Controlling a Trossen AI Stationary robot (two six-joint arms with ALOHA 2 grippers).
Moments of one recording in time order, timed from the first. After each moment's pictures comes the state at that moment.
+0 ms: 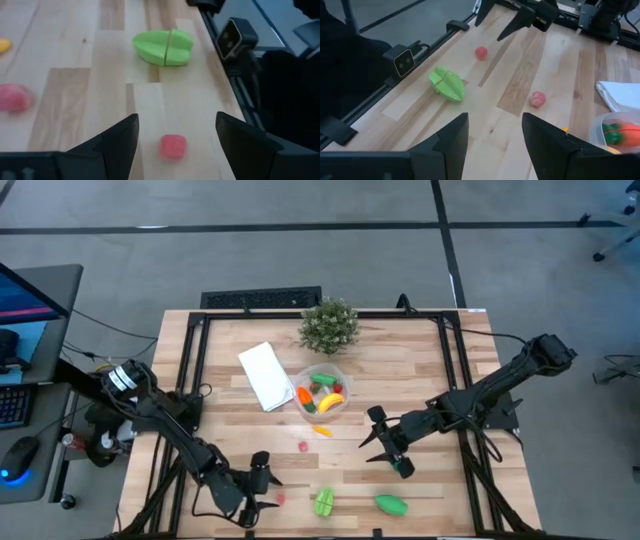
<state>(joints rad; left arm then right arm) -0.83 1.65 0.73 0.24 -0.45 -0.56 0.46 1.27 0.67 0.07 0.03 -0.14</state>
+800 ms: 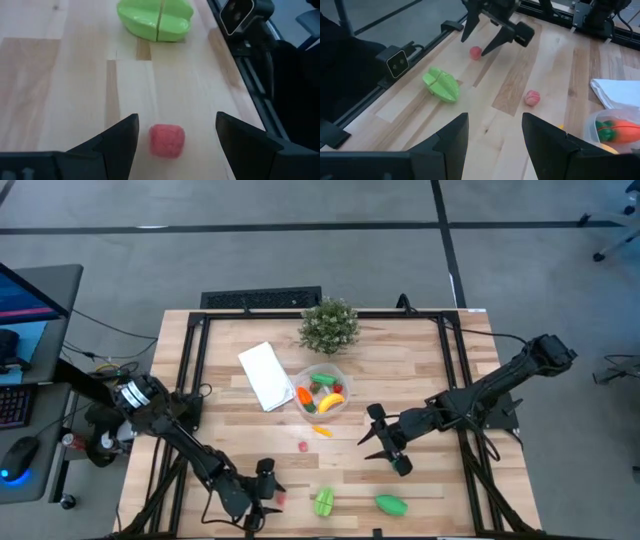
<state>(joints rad) -0.83 1.81 0.73 0.40 -0.40 -0.59 0.44 1.27 0.67 0.07 0.03 -0.14</state>
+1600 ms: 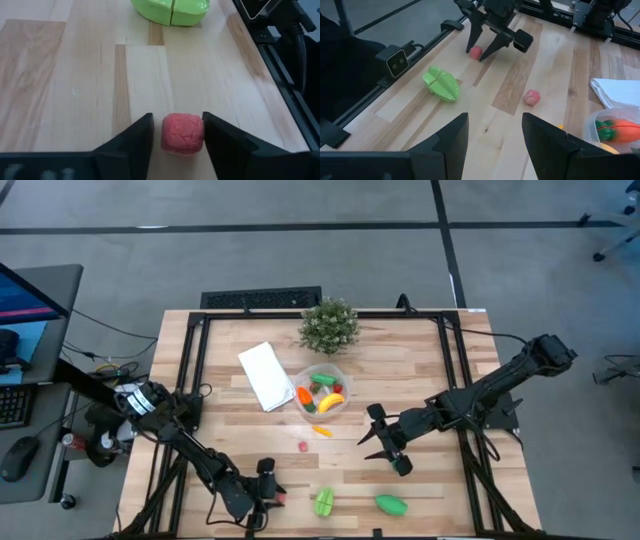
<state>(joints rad) -0.83 1.88 0.73 0.43 -0.43 -0.60 0.44 1.27 0.67 0.07 0.03 -0.14</state>
